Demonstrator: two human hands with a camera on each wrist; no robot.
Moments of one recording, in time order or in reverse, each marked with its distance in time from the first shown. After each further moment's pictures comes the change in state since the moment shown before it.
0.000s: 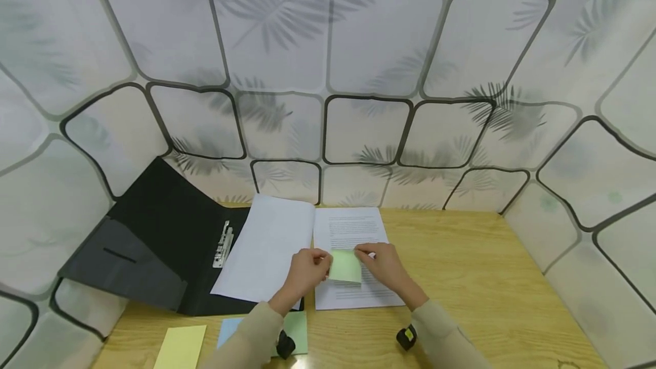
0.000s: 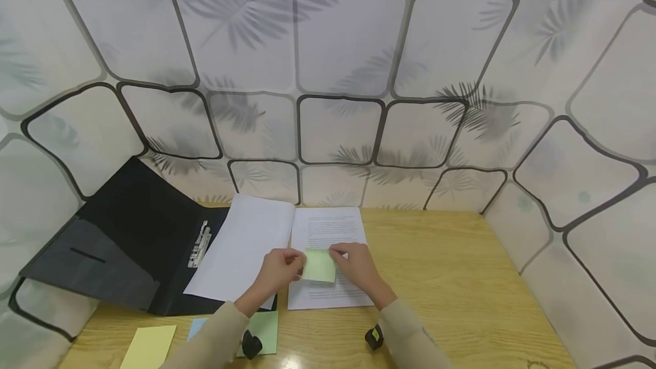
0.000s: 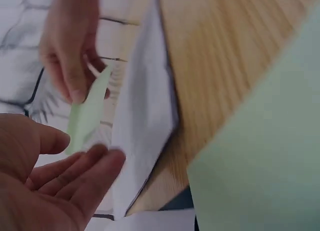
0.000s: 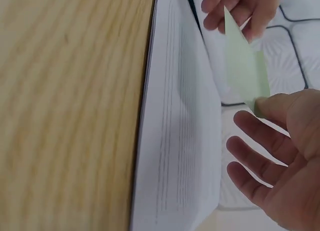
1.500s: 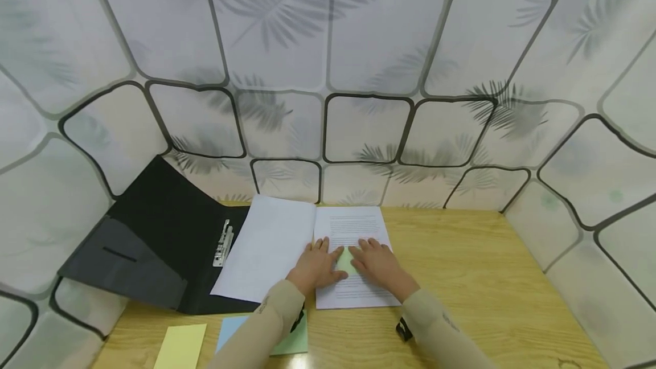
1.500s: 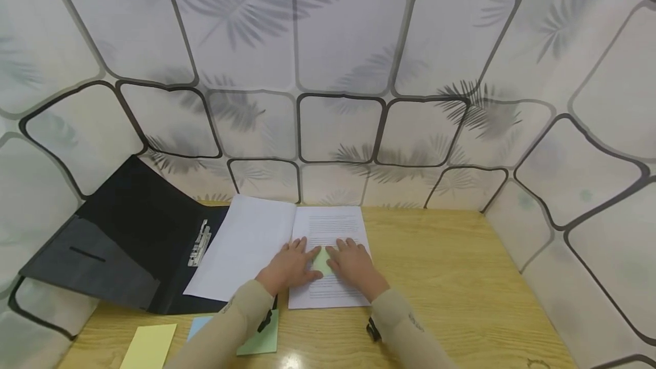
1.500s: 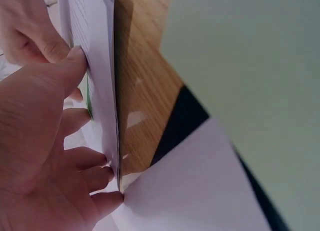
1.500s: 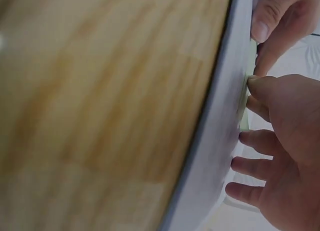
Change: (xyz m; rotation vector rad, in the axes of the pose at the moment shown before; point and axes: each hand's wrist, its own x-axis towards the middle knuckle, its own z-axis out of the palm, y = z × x) left_hand 0.033 -0.004 0.015 0.990 -0.392 0.113; right_hand 0.008 0.020 0.016 -0.536 -0.302 -0.098
